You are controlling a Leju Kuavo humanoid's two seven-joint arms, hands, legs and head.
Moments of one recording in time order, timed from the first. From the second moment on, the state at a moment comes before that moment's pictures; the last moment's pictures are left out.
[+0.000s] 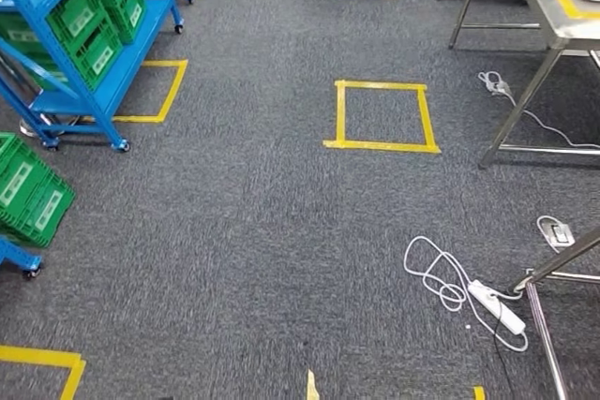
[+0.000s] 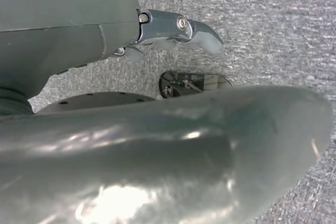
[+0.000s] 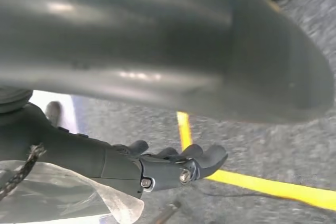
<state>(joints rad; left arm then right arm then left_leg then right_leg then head) -0.01 -0.19 0.44 -0.20 -0.21 0.06 -0.29 -0.05 0.23 -1.12 -0.22 1.28 -0.47 0.02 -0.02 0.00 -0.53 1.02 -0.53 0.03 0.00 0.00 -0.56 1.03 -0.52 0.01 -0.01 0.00</state>
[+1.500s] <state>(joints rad) -0.01 -0.19 0.48 -0.20 -0.22 0.07 -0.27 -0.05 0.23 -1.12 -0.22 1.31 -0.46 -0.05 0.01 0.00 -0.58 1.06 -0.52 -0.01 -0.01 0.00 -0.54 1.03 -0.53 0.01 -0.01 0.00</state>
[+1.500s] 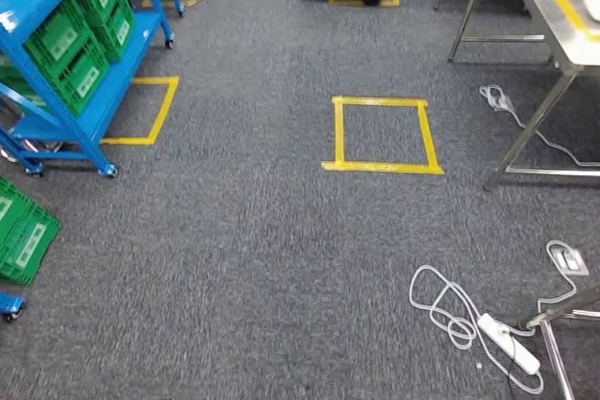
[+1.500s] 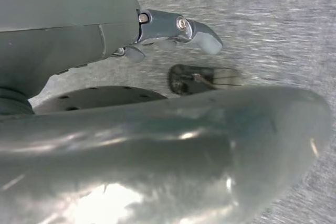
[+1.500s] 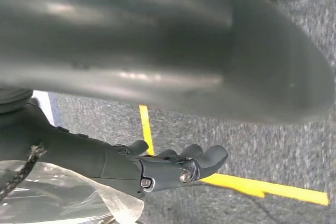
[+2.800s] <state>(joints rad) -0.01 -0.20 0.54 -0.20 -0.22 0.01 -0.25 -0.05 0.23 -1.12 -0.22 1.32 -0.41 -0.05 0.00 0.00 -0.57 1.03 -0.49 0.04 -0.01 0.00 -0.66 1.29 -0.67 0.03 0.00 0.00</state>
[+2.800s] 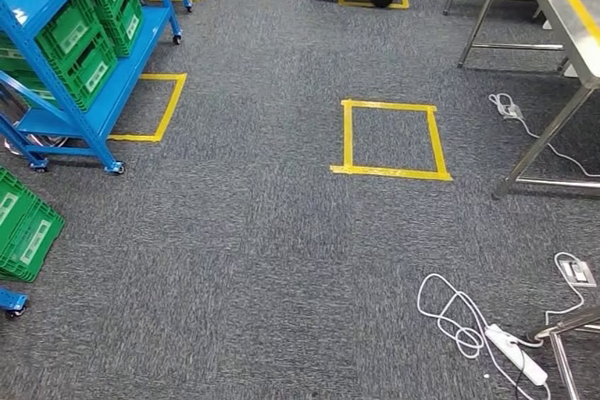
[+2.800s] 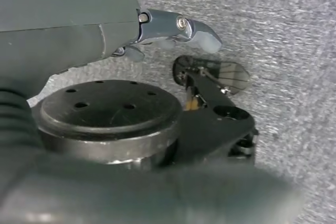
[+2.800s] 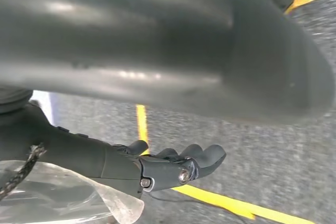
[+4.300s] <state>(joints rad) -0.01 -0.19 0.54 -0.20 -0.26 0.03 -0.25 -0.05 0.23 -1.13 -0.22 1.27 -0.38 -0.16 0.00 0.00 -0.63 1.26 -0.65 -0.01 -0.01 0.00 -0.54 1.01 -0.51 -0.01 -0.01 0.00</state>
